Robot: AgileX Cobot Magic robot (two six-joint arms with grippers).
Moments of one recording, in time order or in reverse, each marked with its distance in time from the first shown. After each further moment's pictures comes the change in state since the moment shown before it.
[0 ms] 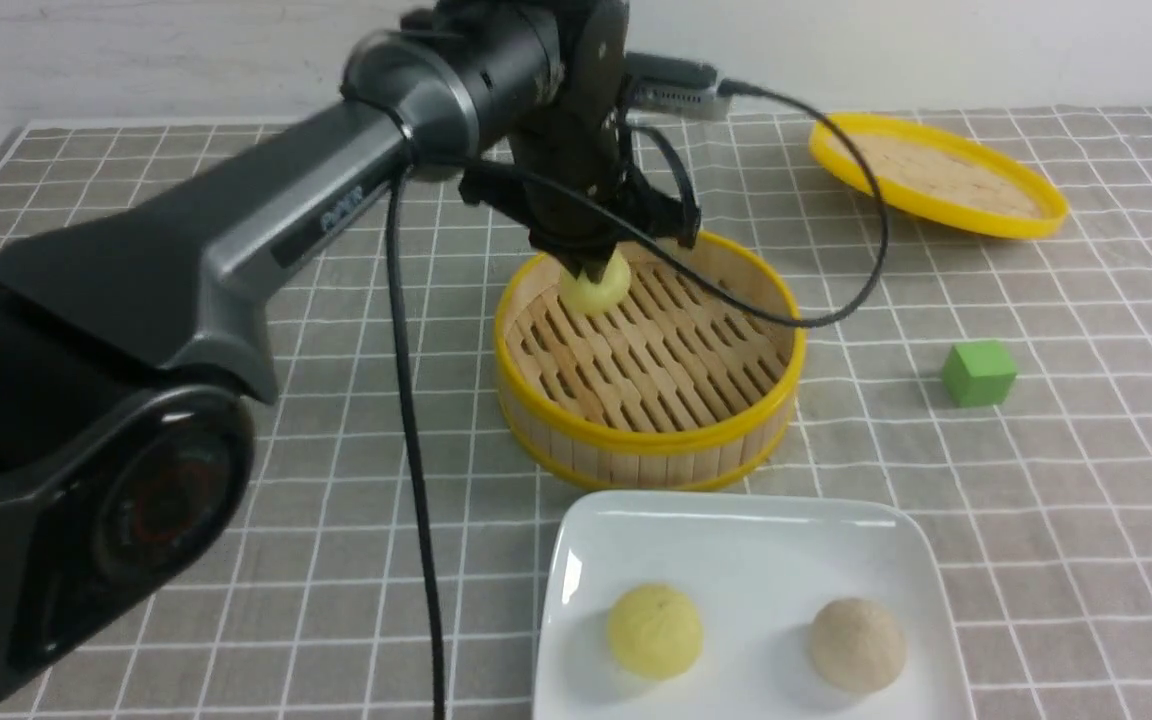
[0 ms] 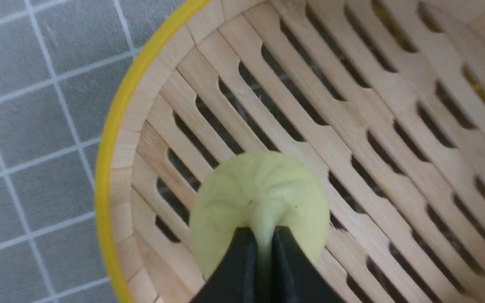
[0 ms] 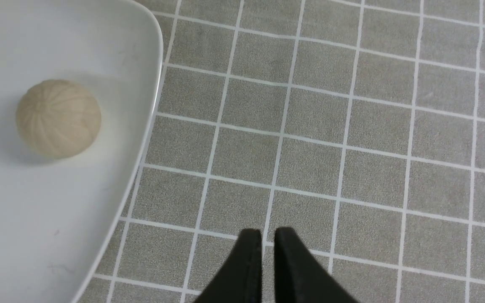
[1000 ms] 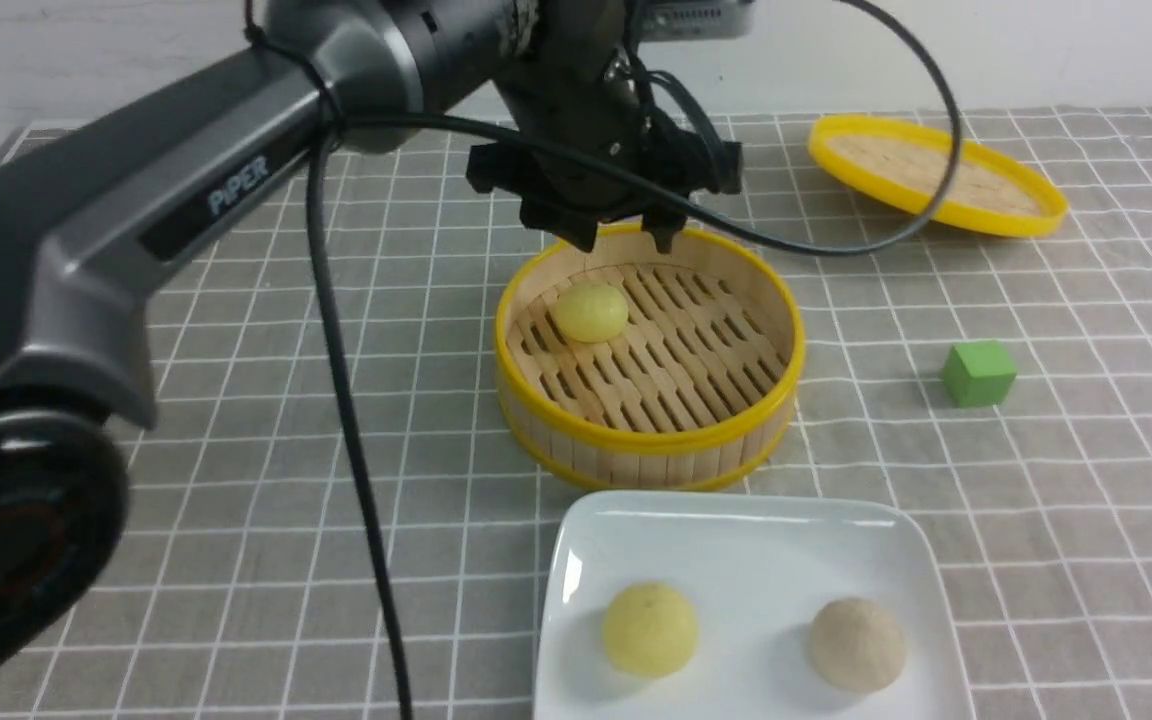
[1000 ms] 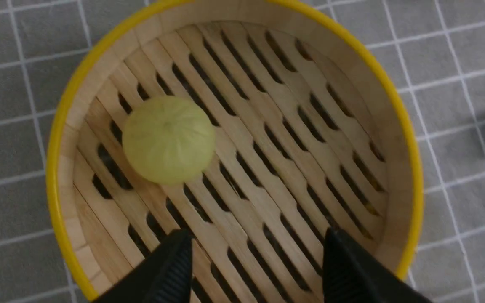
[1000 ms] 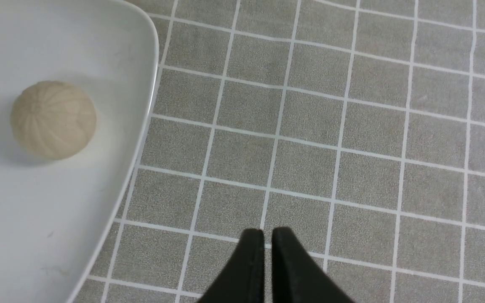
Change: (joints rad) right arm 0.000 0.000 0.000 -0.012 0.000 0.000; left arm -0.017 -0.084 0.138 -0.062 -0.110 -0.189
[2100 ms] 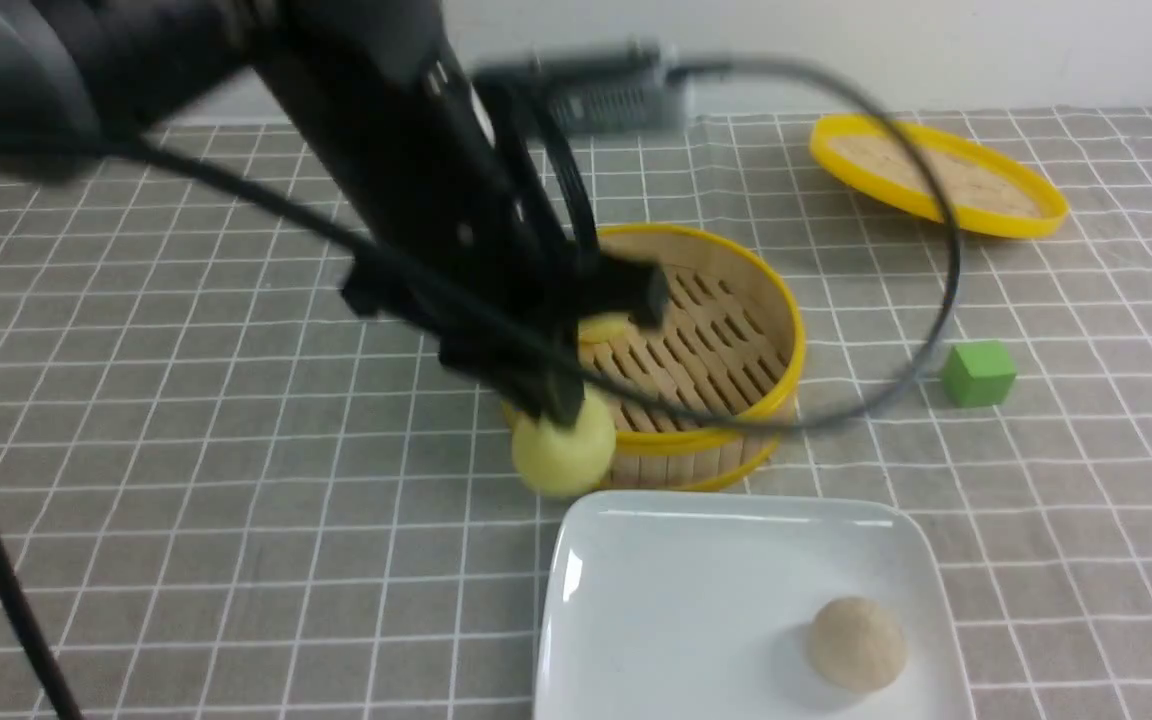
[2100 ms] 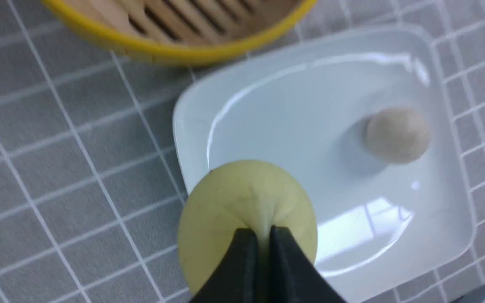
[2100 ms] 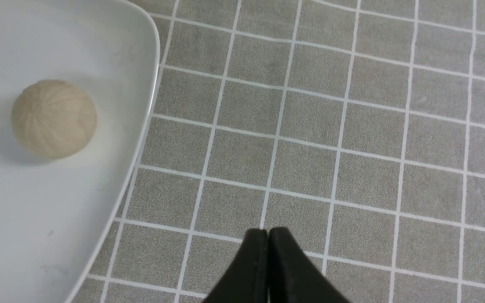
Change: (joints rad) right arm 0.000 0.000 0.000 -0.001 0.000 -0.006; left arm -0.033 -0.401 0.542 -0.280 0.144 0.223
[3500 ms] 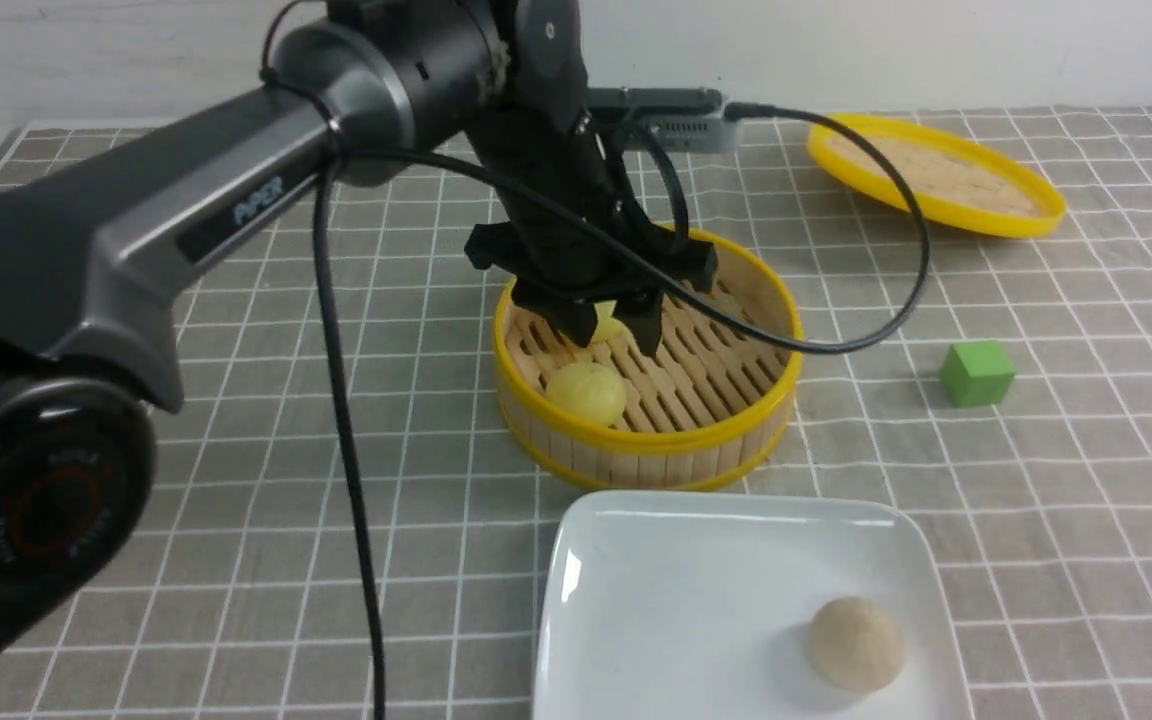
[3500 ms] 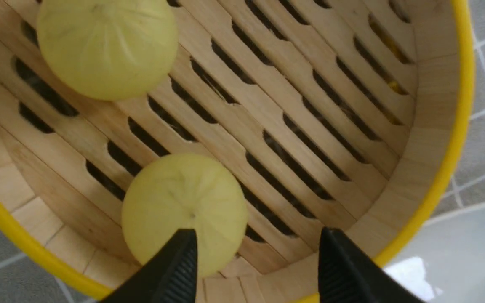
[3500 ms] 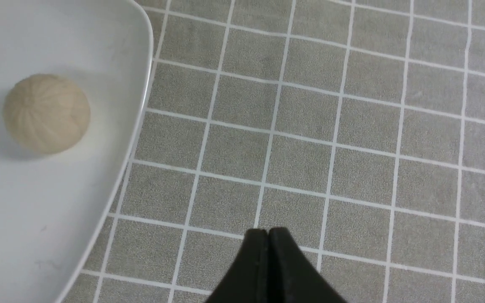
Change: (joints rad) right arm 0.000 0.000 0.000 -0.004 0.011 -0.001; left arm 0.075 0.426 -0.455 0.104 -0.056 0.063
